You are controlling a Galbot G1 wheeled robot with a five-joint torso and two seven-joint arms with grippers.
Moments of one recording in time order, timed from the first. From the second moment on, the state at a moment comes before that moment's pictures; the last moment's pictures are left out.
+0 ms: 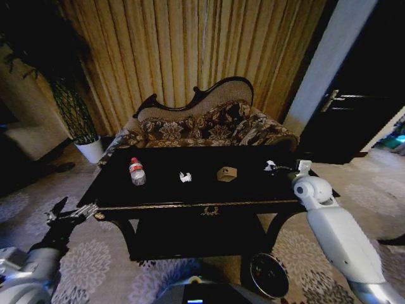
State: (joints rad) left arm 1.88 -1.38 -1.20 -2.49 -0.68 0.31 0.07; right arm -0.98 0.88 0.58 1.76 0.79 -0.70 0.22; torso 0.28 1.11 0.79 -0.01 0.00
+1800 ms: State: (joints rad) left arm 1.88 -1.38 -1.21 -2.47 -0.69 0.27 0.11; right arm -1.25 0.95 0.67 2.00 0.72 -0.24 0.09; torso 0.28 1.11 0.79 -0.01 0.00
